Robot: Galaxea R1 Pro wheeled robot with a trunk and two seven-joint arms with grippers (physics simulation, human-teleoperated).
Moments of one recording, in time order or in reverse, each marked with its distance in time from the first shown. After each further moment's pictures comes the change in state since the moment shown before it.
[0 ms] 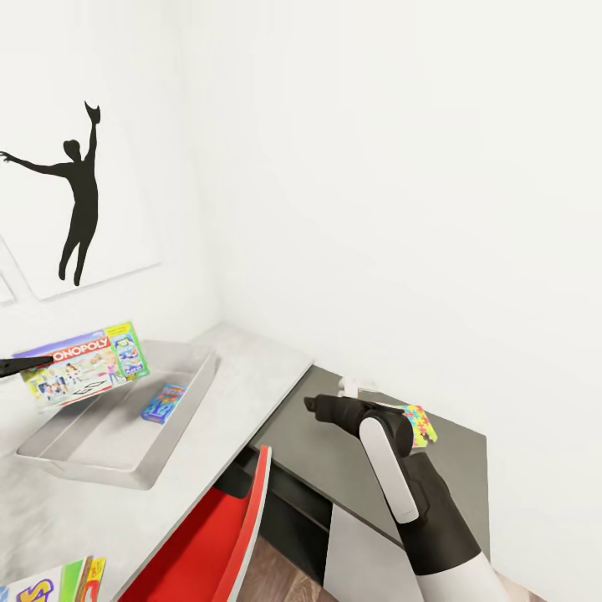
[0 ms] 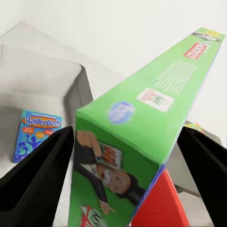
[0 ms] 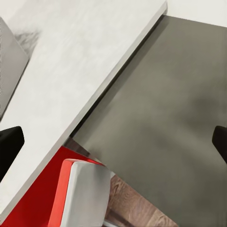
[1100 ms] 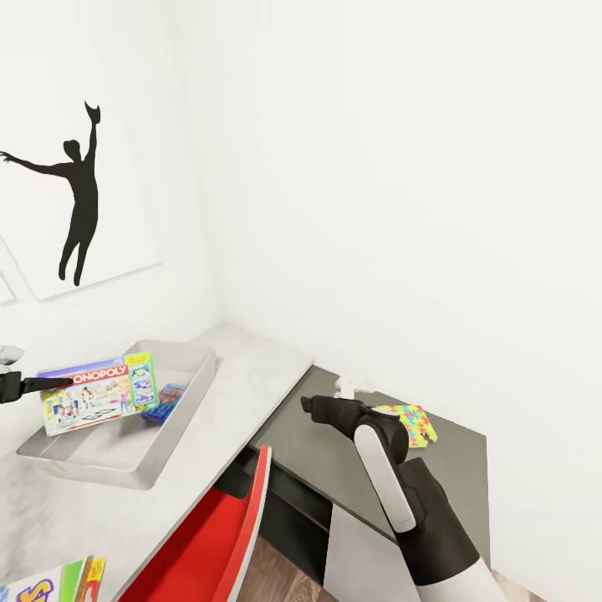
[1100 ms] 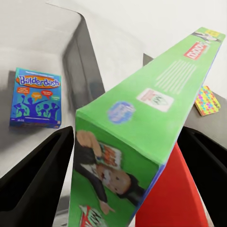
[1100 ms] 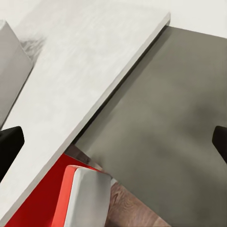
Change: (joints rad) left arm -0.001 -0.006 -0.151 0.009 -0.046 -0.004 -0.008; right arm 0.015 -0.007 0.044 -0.006 0.014 -0.064 0.000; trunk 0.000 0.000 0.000
